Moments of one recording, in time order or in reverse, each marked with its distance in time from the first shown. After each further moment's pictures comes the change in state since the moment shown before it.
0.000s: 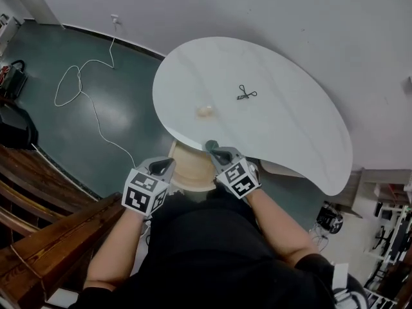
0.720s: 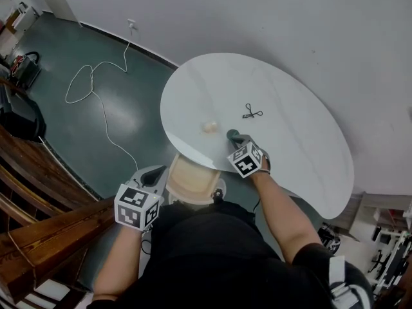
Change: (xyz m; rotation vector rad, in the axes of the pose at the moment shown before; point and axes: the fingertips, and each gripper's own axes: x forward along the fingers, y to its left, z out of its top) left arm -0.037 0.015 0.031 -0.122 -0.129 0.155; right arm 0.041 -0.135 -0.020 -0.149 0.201 -0.146
